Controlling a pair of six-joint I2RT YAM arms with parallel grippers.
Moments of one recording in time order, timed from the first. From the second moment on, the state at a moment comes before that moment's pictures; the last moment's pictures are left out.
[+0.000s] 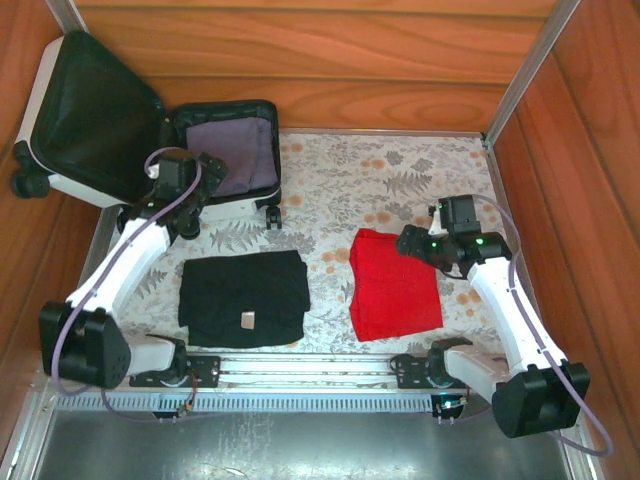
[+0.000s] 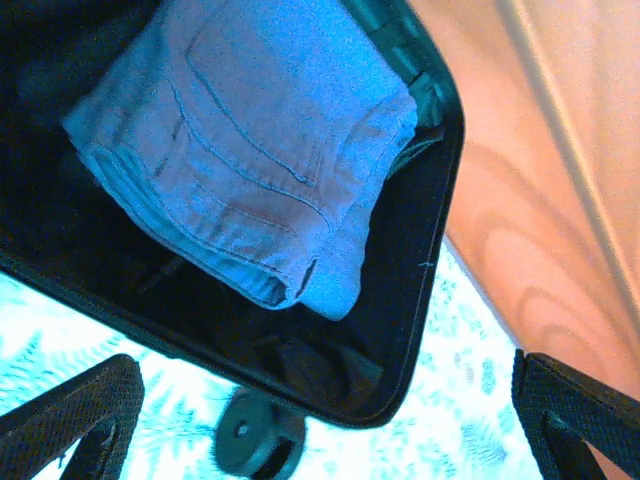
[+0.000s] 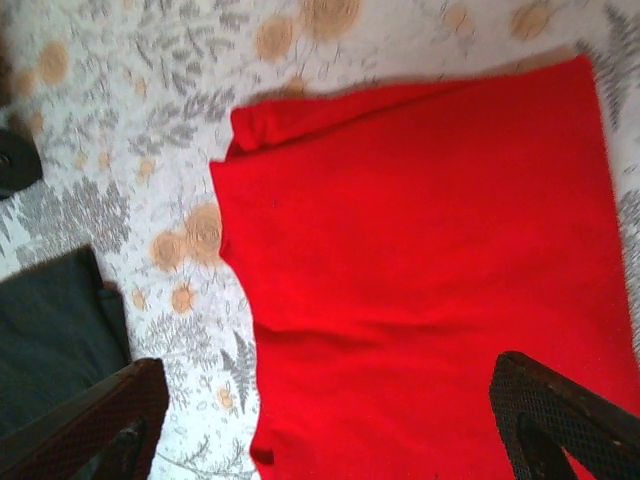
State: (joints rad) left arm -0.23 1.25 1.00 -0.33 -0.07 -1.03; right arm 0.23 1.04 0.90 -0.91 -0.19 0.45
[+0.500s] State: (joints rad) left arm -0.35 0.86 0.63 -0.32 -0.01 -0.61; right arm 0.60 1.41 0.86 -0.86 -0.06 0.62
